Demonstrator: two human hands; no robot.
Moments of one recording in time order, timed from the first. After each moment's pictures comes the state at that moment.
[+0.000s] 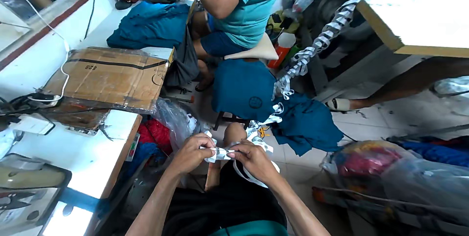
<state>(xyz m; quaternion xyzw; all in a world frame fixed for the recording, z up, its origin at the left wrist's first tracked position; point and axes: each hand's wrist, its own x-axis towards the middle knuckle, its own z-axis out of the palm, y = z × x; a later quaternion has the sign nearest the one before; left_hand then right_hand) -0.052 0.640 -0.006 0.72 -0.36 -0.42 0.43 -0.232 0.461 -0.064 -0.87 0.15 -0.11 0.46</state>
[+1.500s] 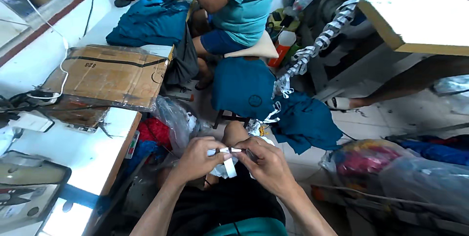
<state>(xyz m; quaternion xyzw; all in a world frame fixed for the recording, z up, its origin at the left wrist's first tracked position) -0.076 0.636 0.004 0.71 -0.48 -0.29 0.44 -0.243 0.478 -0.004 -0.88 0.11 -0.29 0.37</state>
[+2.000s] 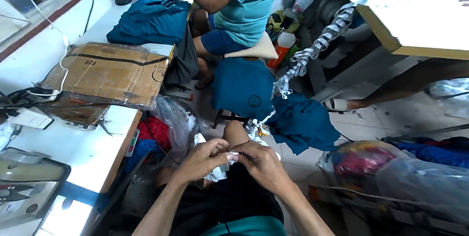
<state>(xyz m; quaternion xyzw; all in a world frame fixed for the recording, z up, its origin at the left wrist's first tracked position) -0.082 0.639 -0.009 0.68 -0.41 -0.43 0.43 -0.246 0.477 -0.019 -0.89 0.11 -0.20 0.38</state>
